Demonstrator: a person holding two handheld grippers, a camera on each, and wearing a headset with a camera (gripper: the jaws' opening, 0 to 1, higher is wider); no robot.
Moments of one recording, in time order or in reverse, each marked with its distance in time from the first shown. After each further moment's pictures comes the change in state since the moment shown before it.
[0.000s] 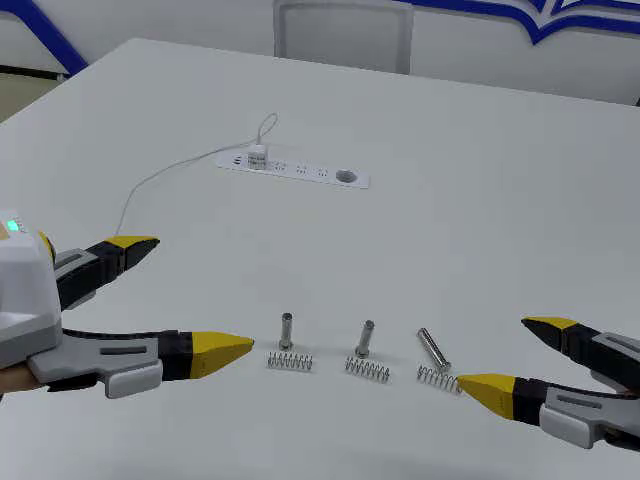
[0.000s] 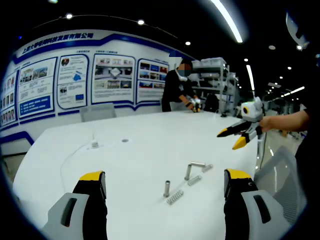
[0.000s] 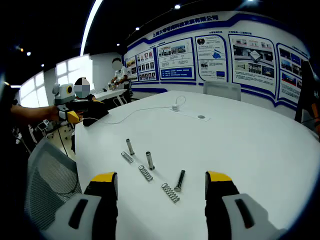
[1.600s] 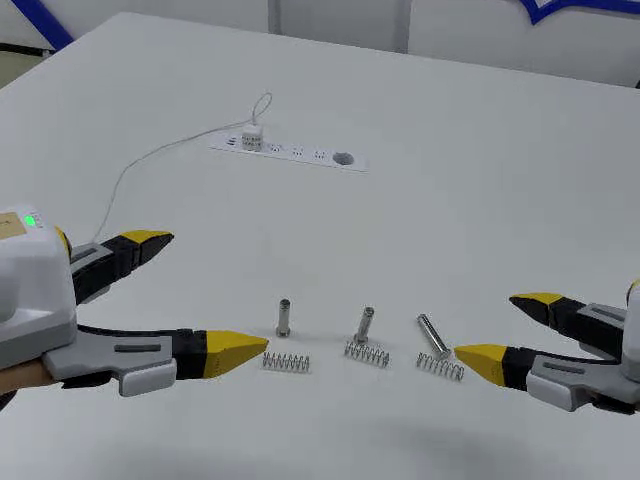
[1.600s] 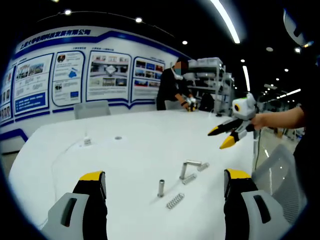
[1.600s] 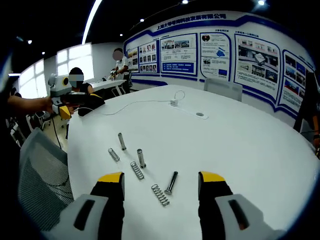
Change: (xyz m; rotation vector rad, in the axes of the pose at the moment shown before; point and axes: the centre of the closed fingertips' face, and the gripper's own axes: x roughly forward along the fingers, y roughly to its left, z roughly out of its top) left arm 0.012 -0.007 -0.011 -0.013 0.008 -0.051; right arm 0.024 -0.014 0.000 -0.084 0.073 -0.027
